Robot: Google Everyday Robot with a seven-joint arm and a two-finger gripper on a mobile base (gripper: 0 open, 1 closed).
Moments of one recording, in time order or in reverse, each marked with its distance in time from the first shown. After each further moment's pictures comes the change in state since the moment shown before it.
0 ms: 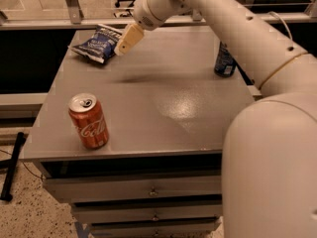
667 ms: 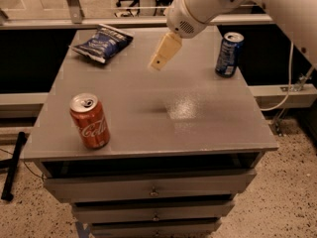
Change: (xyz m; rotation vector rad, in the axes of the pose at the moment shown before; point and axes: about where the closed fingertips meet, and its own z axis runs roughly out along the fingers) arm 0.043 0.073 -0.123 -0.061 0.164 0.000
